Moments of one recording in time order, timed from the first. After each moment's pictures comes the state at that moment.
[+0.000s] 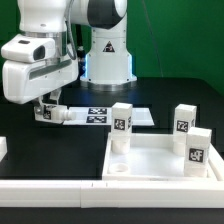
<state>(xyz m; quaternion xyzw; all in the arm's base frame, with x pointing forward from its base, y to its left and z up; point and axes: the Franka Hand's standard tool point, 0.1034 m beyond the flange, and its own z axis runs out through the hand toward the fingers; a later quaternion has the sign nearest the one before) 0.398 -0.151 0.041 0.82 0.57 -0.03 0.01</state>
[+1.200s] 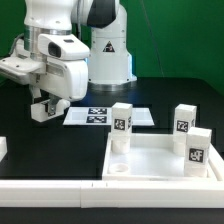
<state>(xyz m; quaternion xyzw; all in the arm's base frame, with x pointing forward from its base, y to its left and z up) 0.404 -0.153 0.046 0.35 0.93 -0.06 0.02</state>
